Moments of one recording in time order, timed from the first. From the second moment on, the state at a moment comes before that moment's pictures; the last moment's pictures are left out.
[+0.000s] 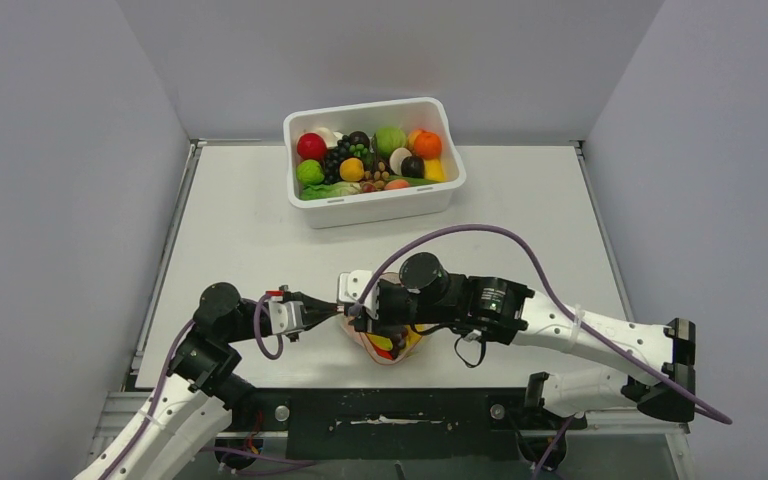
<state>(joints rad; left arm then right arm) -0.53 0.47 0.41 0.00 0.83 0.29 1.21 1.20 1.16 -0.42 -0.17 -0.36</state>
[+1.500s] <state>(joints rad) -0.53 0.45 0.41 0.00 0.84 0.29 1.24 1.29 1.19 -0.39 -0.10 -0.43</state>
